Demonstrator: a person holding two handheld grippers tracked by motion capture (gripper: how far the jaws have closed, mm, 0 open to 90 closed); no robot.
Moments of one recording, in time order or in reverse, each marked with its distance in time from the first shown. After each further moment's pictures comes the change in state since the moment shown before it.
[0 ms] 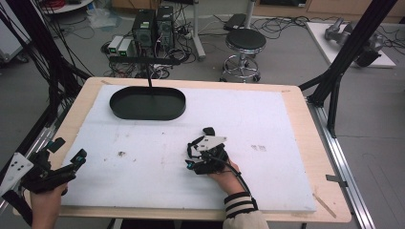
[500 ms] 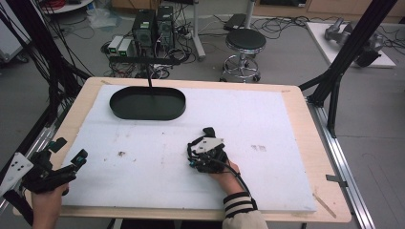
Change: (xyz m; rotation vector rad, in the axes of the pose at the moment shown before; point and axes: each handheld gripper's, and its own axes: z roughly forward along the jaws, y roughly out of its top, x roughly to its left) left arm -0.001 0.000 0.001 -0.011 -0.025 -0.019; right arm -0.001 -0.007 0.008 0.055 -0.021 -0.029
